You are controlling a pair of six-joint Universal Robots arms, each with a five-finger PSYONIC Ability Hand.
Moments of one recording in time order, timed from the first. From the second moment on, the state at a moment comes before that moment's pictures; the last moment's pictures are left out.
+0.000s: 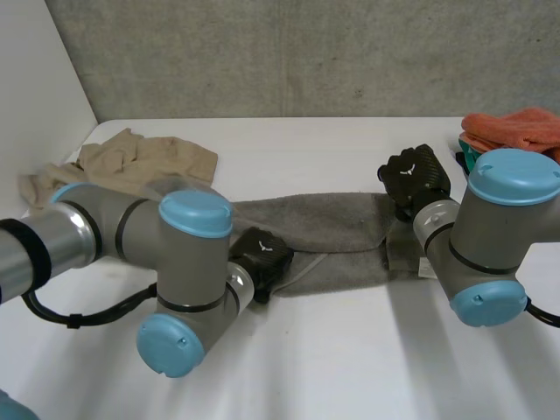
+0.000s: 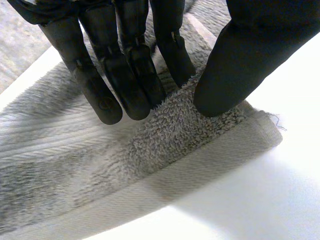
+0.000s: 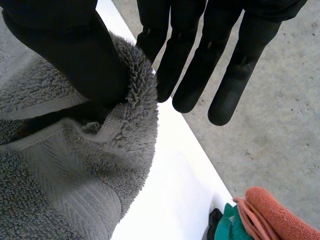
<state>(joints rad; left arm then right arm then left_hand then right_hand) 4.01 -2.34 -1.22 3.07 -1.58 3.59 1.98 -0.99 1.40 -0.28 1.57 2.46 1.16 1.19 1.19 1.19 0.99 1.14 1.19 1.19 1.20 1.00</state>
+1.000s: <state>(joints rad) 4.45 -2.23 -0.68 3.05 -1.33 3.39 2.06 -1.04 0.99 -0.19 1.53 2.35 1.16 1.20 1.19 1.20 0.99 1.14 1.19 1.19 1.20 1.00</state>
